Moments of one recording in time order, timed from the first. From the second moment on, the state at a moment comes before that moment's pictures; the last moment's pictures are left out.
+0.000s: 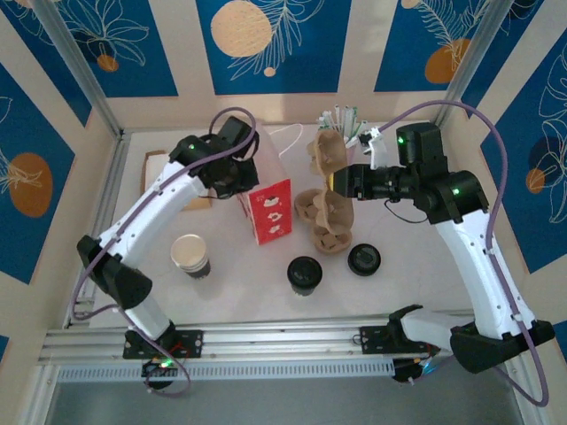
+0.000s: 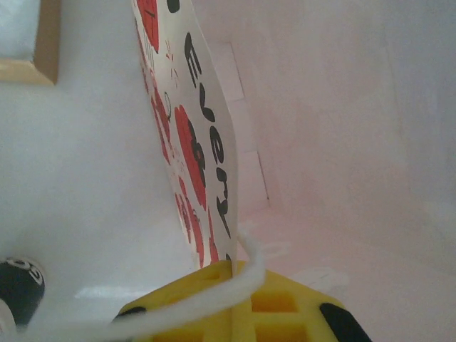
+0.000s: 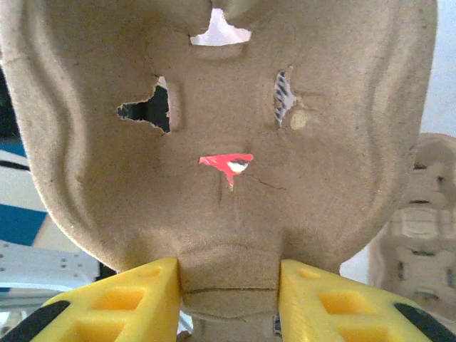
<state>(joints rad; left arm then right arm) -0.68 1.64 1.84 -1.27 -0.12 -0.87 0.36 1.17 1.58 -1.07 -0.56 0.35</state>
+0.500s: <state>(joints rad) -0.86 1.43 1.59 -1.26 -0.19 -1.06 0.43 1.16 1.64 -1.06 -0.69 0.46</state>
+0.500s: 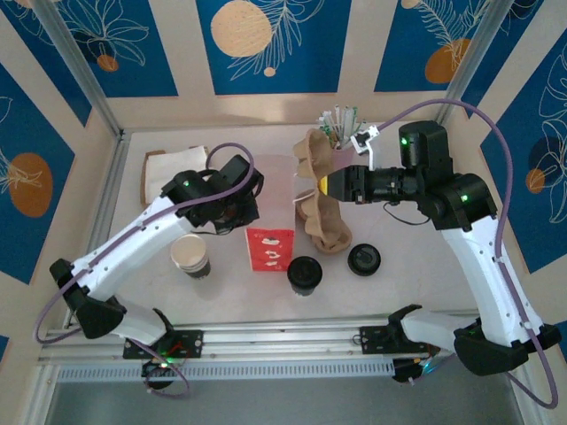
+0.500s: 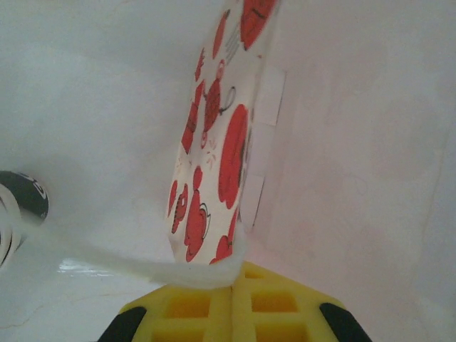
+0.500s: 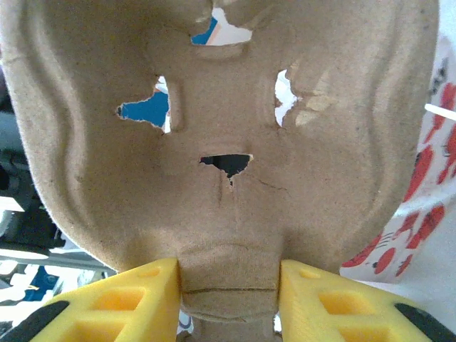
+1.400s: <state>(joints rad) -0.93 1.09 1.45 -1.14 -0.37 -1.01 0.59 1.38 1.72 -0.91 -0.55 0.63</state>
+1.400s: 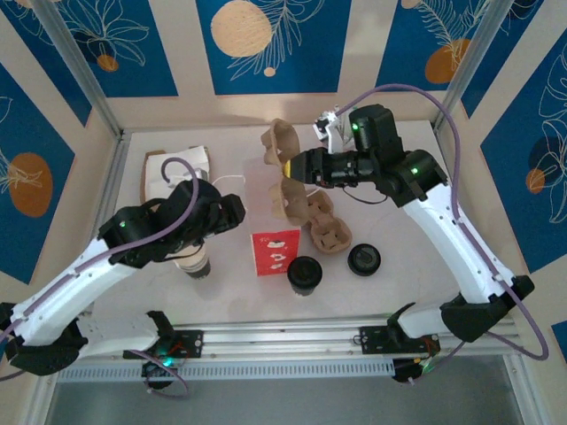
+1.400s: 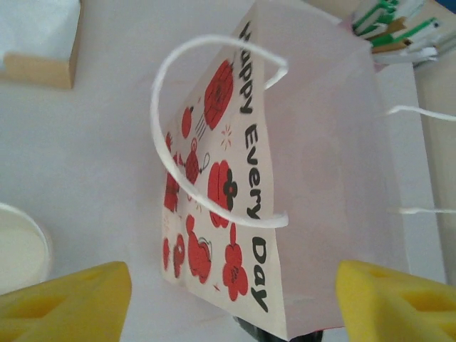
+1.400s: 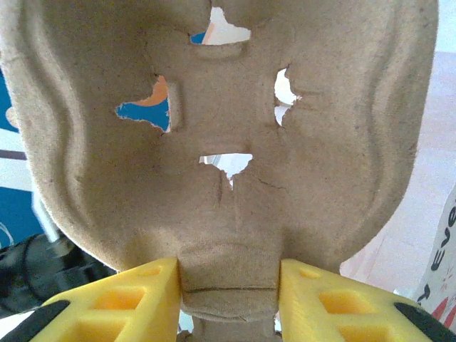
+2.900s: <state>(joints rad) -0.47 1.17 1.29 -0.79 0.04 -0.67 0.65 1.69 1.95 -1.20 -0.43 0.73</state>
